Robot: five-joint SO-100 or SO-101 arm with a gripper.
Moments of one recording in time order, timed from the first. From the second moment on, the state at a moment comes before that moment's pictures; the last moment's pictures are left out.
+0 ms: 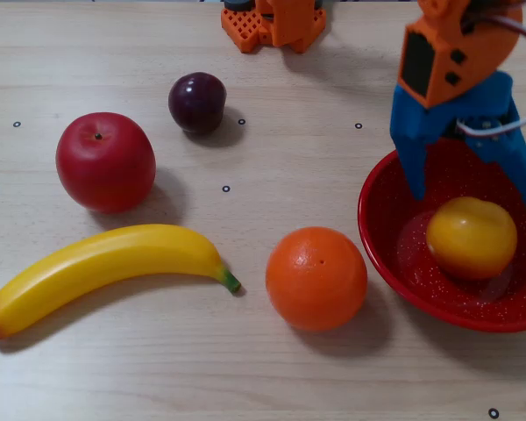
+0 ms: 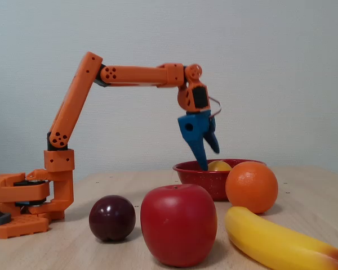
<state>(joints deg) -25.4 65.8 56.8 82.6 -33.9</state>
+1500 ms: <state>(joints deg) -3.4 113.3 88.3 73.6 -17.8</state>
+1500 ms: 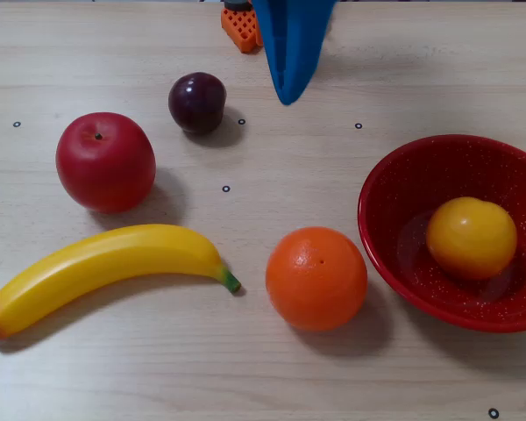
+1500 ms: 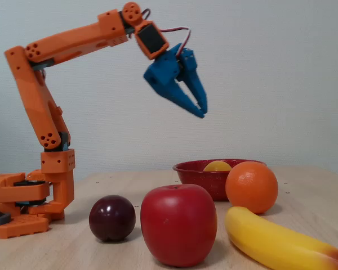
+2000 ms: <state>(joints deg) -3.9 145.5 112.8 73.7 -13.8</state>
